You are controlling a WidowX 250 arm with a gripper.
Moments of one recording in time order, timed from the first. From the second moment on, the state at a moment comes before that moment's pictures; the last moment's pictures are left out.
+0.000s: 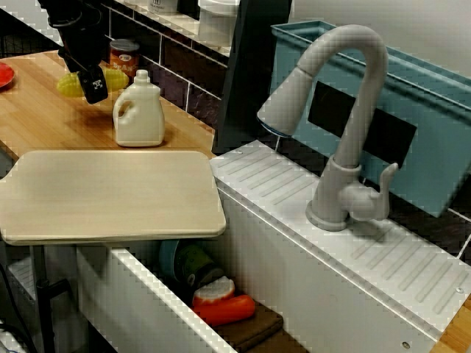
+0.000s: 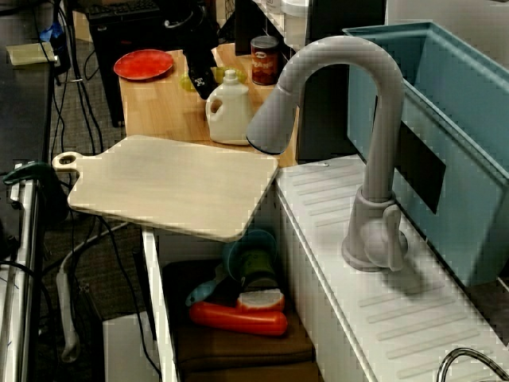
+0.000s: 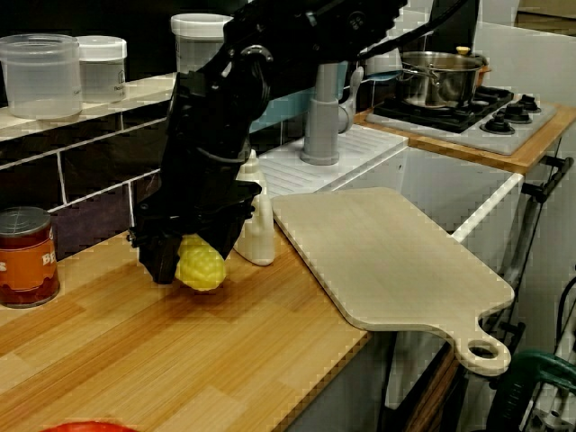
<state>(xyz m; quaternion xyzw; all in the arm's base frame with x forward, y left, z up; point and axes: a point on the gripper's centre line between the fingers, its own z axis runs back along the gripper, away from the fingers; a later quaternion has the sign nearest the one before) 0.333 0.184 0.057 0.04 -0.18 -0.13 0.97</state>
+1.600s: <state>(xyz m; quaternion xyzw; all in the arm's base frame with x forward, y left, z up) 0.330 0.178 0.043 0.04 -0.16 -0.14 0.98</state>
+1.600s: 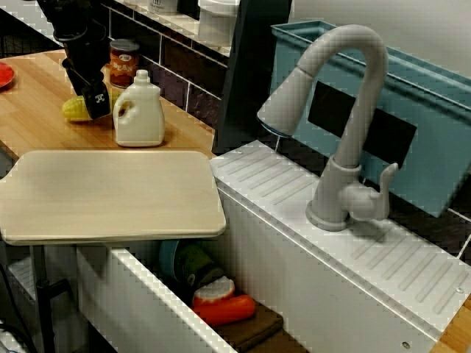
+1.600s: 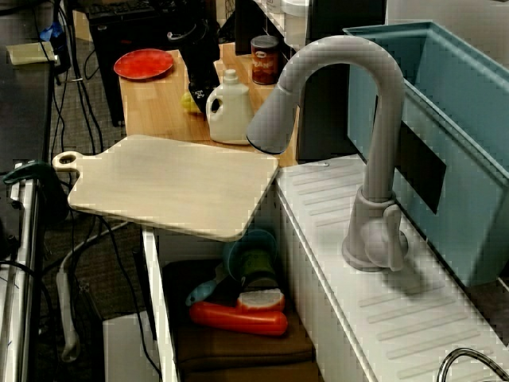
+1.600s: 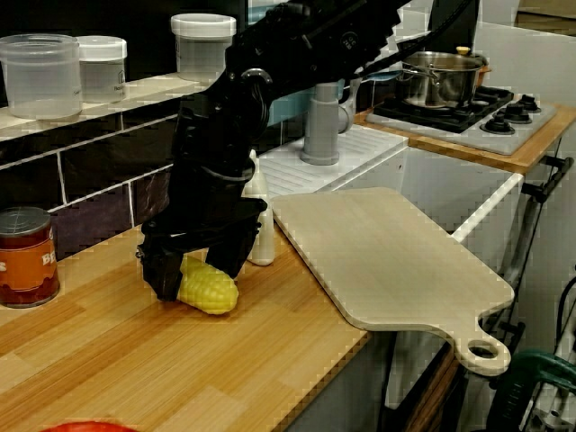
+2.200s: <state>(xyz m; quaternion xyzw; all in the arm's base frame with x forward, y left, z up) 0.315 0.179 0.051 0.00 -0.17 -0.13 0.98</state>
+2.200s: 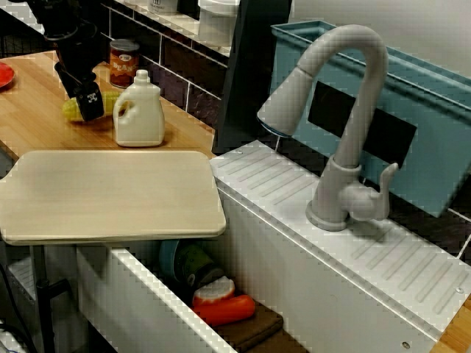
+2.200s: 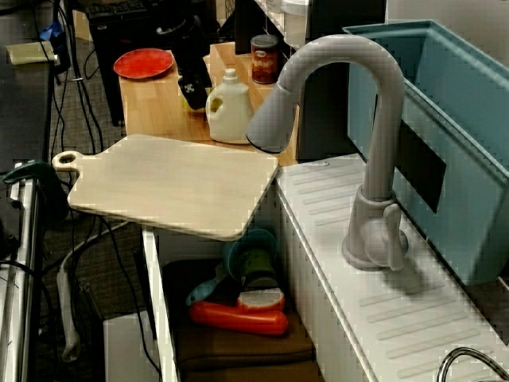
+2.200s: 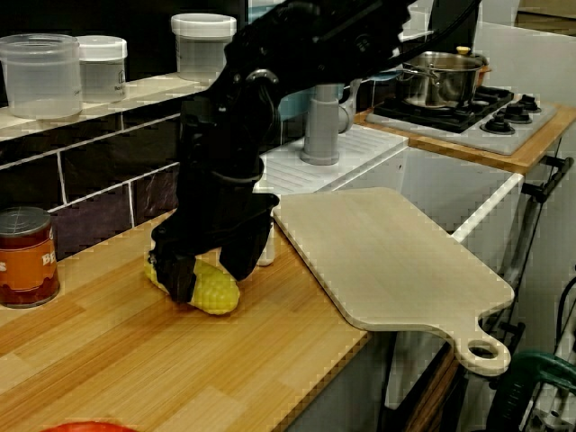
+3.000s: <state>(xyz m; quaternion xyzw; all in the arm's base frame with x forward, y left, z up) 0.297 0.205 0.072 0.00 -0.20 -0.08 0.98</state>
